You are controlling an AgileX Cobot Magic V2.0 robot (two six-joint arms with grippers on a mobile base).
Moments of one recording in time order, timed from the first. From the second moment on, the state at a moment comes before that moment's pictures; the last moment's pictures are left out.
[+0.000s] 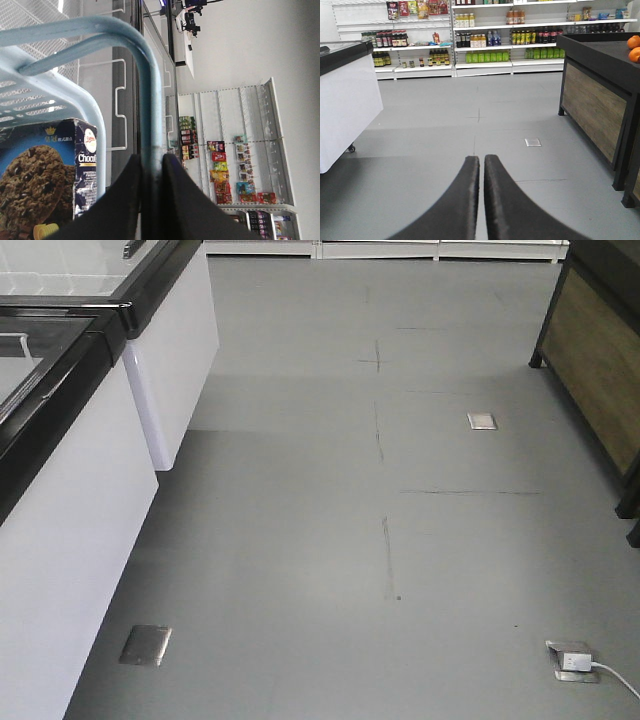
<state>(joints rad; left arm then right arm) 0.65 1.27 -0.95 -0.58 0.00 -0.81 -0.06 -0.01 0.03 -0.07 0.14 0.11</state>
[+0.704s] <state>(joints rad) 0.64 1.27 -0.95 -0.63 -0.01 -0.81 -0.06 -0.01 0.03 -0.07 0.14 0.11</state>
